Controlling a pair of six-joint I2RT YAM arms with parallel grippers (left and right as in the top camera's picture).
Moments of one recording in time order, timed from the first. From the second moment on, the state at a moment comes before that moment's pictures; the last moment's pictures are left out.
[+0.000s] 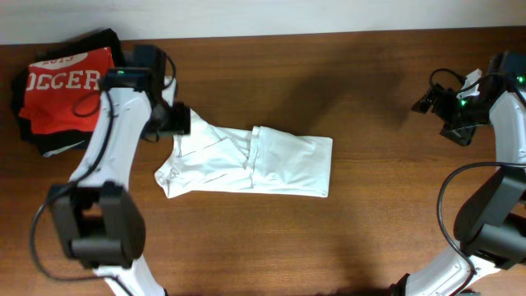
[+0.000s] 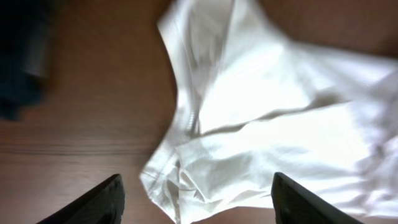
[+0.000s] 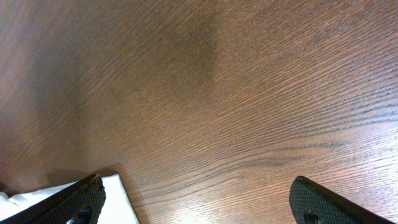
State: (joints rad) left arm -0.06 1.94 1.69 -1.15 -0.02 -0.06; right arm -0.43 1.93 1.63 -1.02 -0.36 0.22
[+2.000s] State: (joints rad) left arm -0.62 2.35 2.30 -1.57 -0.14 0.02; right arm -0.43 1.93 1.63 -1.02 -0.36 0.22
